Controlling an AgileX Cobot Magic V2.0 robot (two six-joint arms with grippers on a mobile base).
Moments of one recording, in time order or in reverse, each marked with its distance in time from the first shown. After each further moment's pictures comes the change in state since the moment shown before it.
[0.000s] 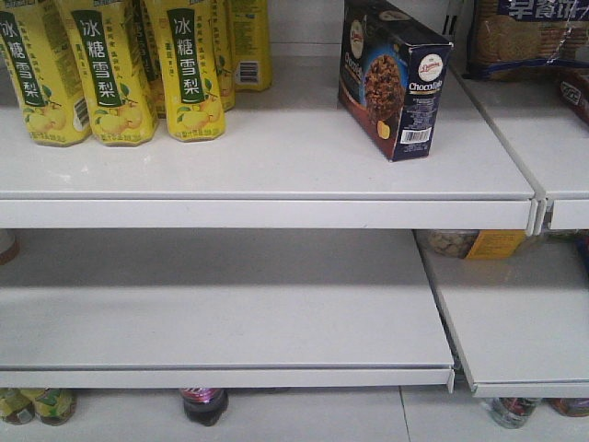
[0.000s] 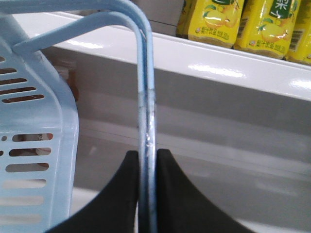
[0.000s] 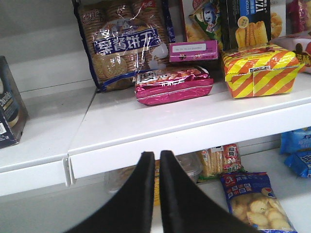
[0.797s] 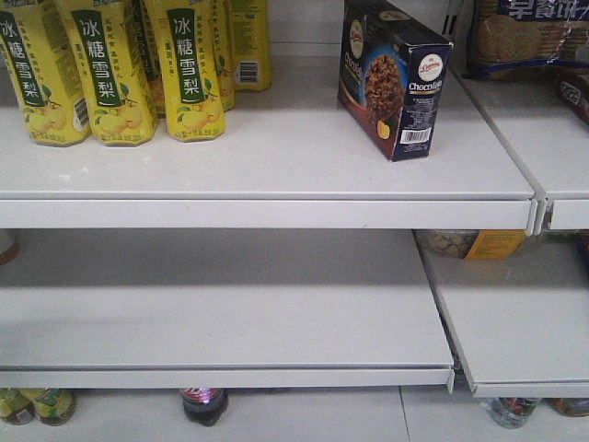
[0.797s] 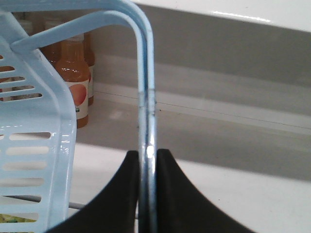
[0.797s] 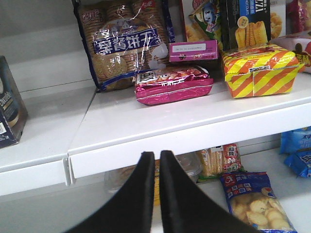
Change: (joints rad) left arm -0.023 -0.088 0.008 0.020 0.227 0.036; right arm 0.000 0.000 0.000 0.000 0.000 0.000
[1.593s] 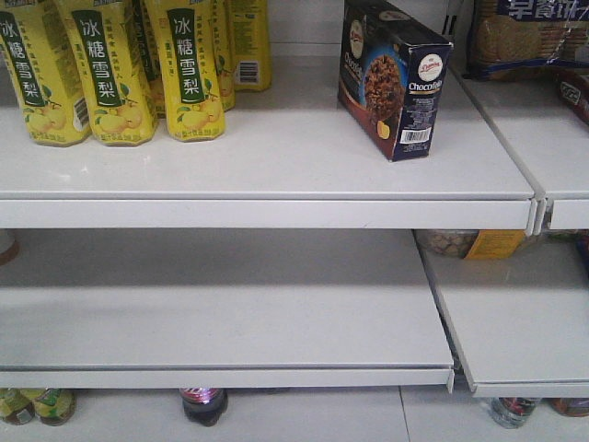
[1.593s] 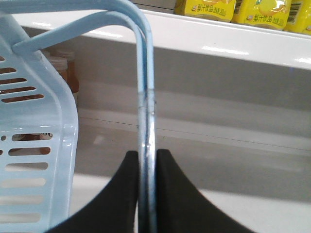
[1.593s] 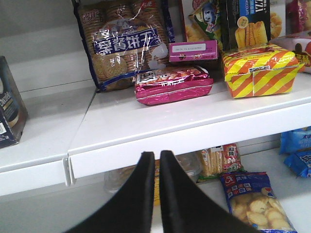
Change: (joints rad) left arm 0.000 0.000 0.000 -0.275 -0.103 0.284; right arm 0.000 0.000 0.000 0.000 0.000 0.000
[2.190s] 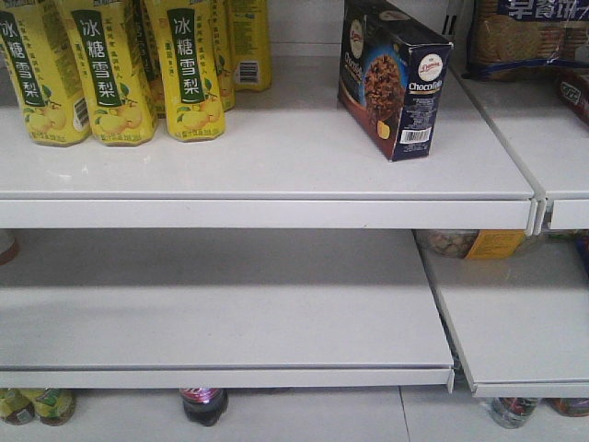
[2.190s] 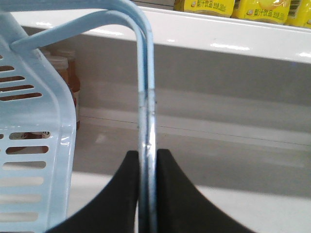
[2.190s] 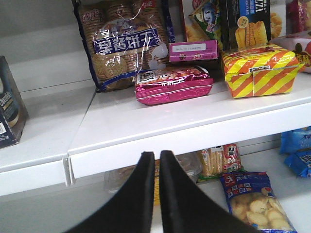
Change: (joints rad) left arm 0.000 0.000 0.000 -0.005 0.007 0.019; right arm 0.000 0.000 0.000 0.000 0.000 0.000
